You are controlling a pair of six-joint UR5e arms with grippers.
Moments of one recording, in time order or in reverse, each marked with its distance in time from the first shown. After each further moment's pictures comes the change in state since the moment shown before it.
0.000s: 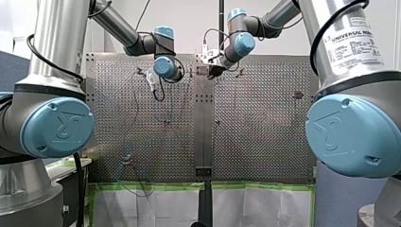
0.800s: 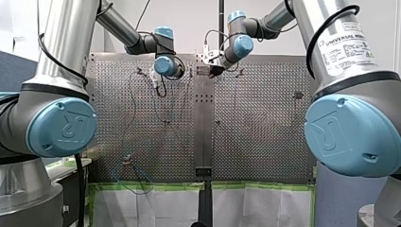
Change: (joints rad) left arm 0.047 -0.061 0.106 -0.009 0.099 0.000; right arm -0.014 0.063 -0.099 0.003 -0.002 0.011
